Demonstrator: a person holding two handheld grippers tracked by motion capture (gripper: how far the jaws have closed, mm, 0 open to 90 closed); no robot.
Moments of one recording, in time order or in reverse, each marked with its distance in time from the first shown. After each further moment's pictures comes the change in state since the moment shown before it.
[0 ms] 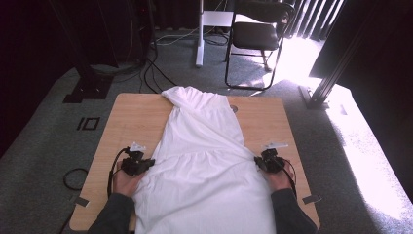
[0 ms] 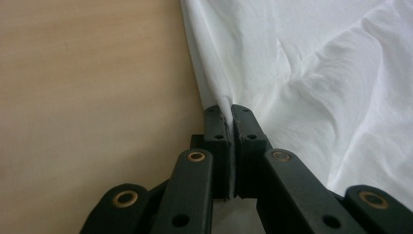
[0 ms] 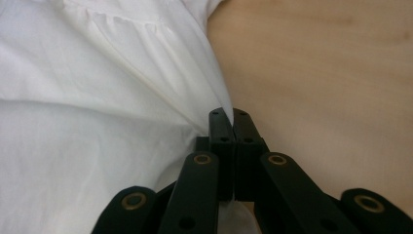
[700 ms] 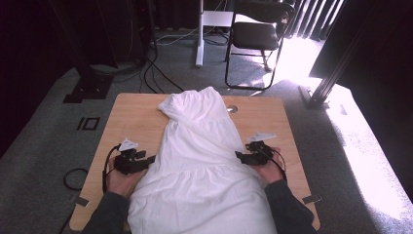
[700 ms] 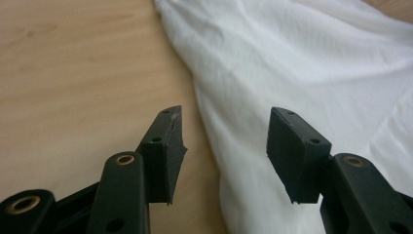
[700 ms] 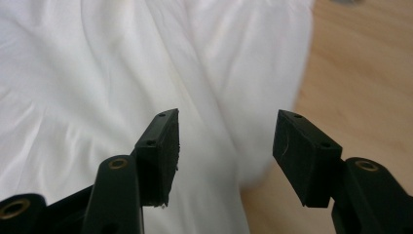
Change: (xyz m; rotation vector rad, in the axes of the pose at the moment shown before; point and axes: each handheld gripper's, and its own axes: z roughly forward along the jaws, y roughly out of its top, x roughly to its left) left arm -0.001 0.033 -0.021 -0.148 -0.010 0.024; right arm 0.050 0.066 -0.003 -0.087 0.093 -0.215
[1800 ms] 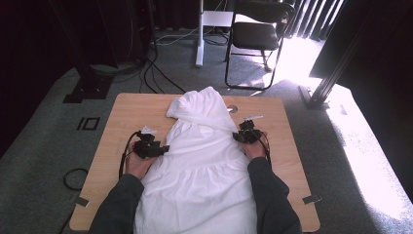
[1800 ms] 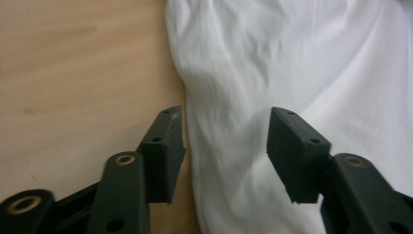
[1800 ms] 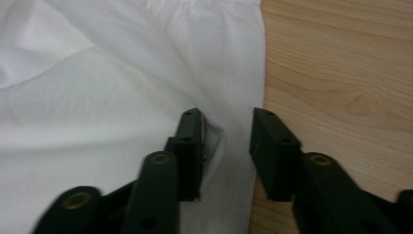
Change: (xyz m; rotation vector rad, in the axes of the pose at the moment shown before) left arm 0.006 0.036 0.061 0.074 0.000 -0.020; right arm -0.055 0.025 0.083 0.056 -0.105 0.238
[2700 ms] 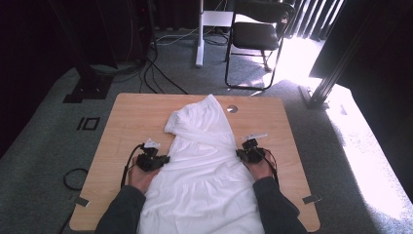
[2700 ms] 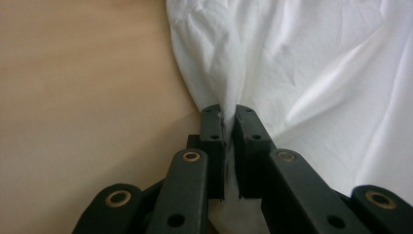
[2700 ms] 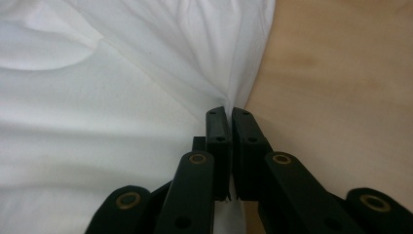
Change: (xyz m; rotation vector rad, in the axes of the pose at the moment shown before) left arm -0.026 -0.052 -0.004 0.043 -0.080 0.019; right arm 0.026 -0.064 -0.046 0.053 0.084 -0.062
